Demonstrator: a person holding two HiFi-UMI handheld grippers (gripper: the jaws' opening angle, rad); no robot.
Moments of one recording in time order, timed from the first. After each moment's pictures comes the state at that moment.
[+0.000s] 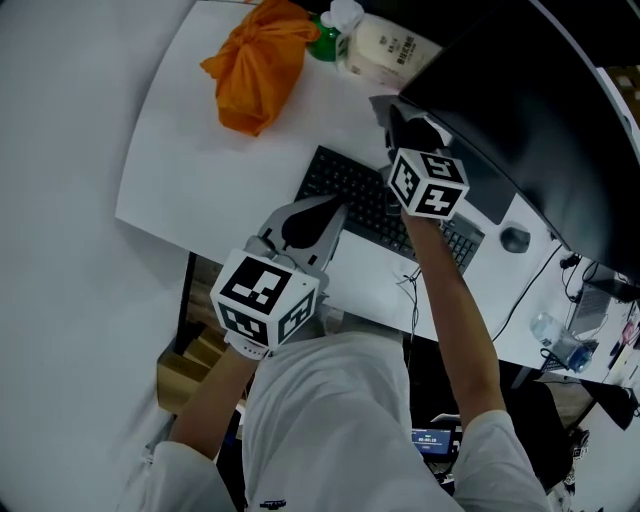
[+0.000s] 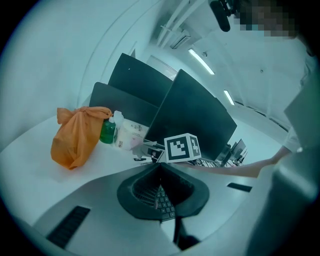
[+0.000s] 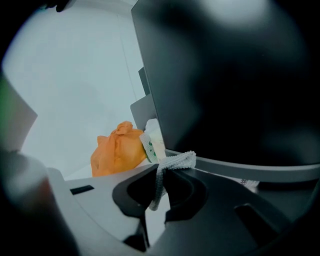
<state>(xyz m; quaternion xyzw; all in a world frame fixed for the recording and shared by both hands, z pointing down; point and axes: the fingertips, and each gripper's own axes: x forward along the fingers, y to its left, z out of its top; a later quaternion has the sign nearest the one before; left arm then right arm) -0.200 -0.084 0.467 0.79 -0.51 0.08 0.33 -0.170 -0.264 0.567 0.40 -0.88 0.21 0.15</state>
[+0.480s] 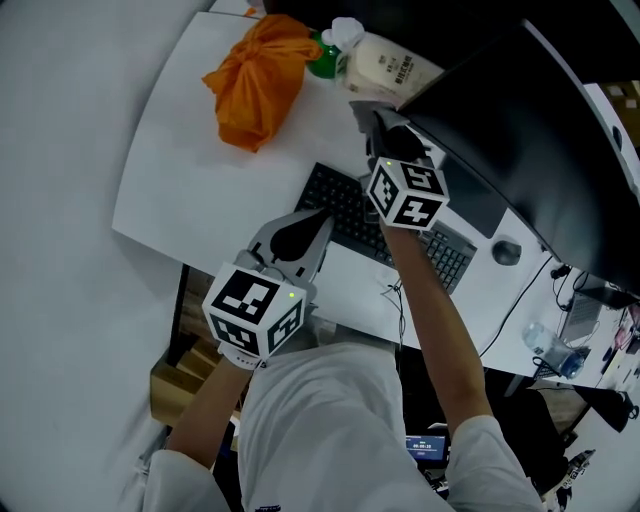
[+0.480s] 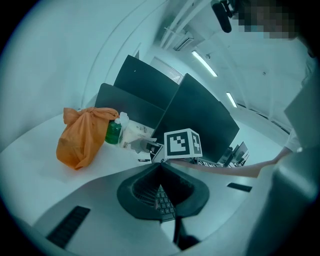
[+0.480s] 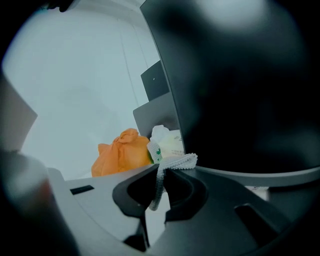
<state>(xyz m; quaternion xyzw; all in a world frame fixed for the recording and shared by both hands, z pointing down) -0.219 -0.083 0.469 0.78 -0.52 0.08 0.34 -0.203 -0.265 0.549 0.41 -0.88 0.21 0.12</state>
